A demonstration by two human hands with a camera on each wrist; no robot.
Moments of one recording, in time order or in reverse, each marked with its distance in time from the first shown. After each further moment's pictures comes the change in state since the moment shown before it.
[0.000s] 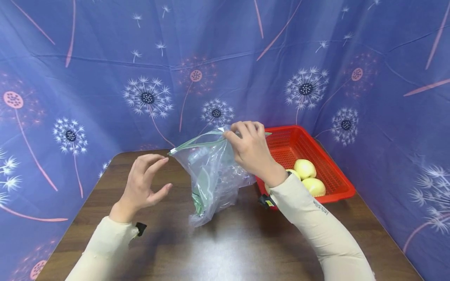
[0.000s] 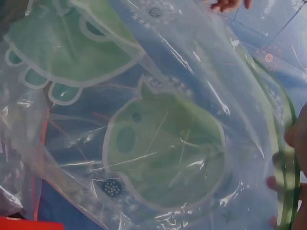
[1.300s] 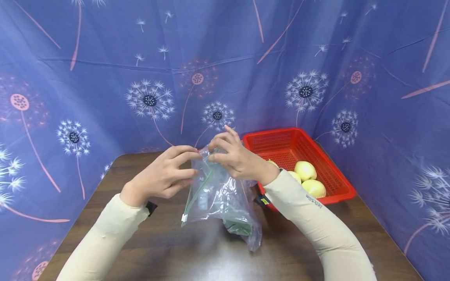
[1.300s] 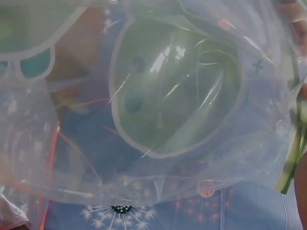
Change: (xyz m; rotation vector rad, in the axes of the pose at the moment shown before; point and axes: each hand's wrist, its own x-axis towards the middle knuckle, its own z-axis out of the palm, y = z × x) left_hand 0.077 0.017 0.002 -0.139 -0.400 0.323; right_hand 0.005 -0.008 0.010 0.471 -0.185 -0.315
